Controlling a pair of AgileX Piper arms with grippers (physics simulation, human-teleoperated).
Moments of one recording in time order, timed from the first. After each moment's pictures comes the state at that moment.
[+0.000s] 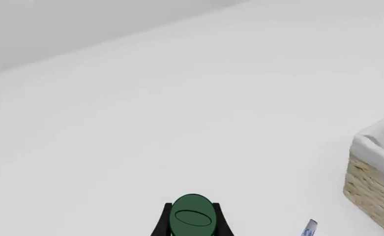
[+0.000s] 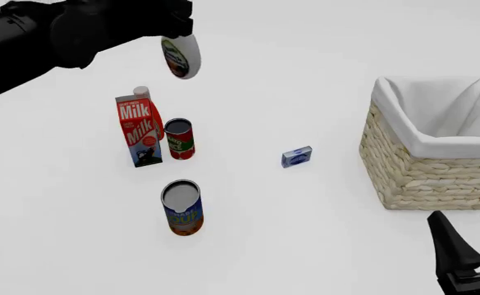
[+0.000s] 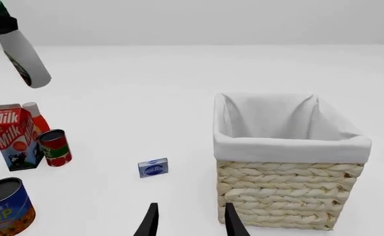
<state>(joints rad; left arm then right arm) -0.40 1.56 -1.44 0.08 0.17 0.09 0.00 0.00 0.02 0.02</state>
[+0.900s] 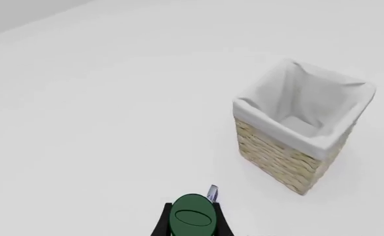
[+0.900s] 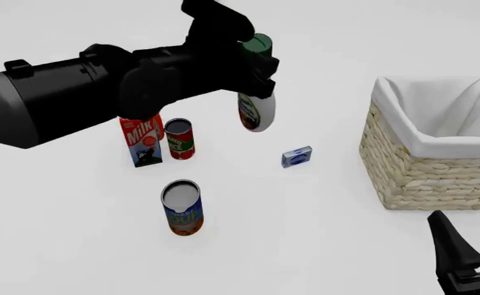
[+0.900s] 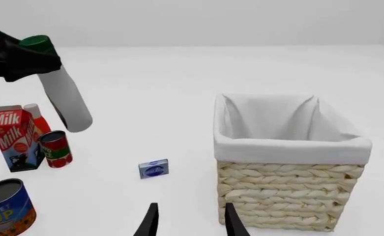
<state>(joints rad) -0.72 1.57 -1.34 0.09 0.14 0.09 0.00 0.00 0.01 0.02</state>
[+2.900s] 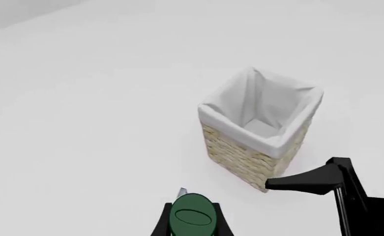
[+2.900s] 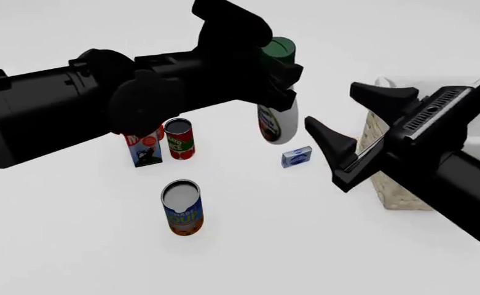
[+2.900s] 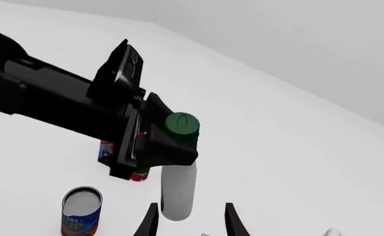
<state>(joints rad) -0.82 1.51 -1.31 0.09 0.10 0.60 0.92 -0.55 -0.30 -0.31</state>
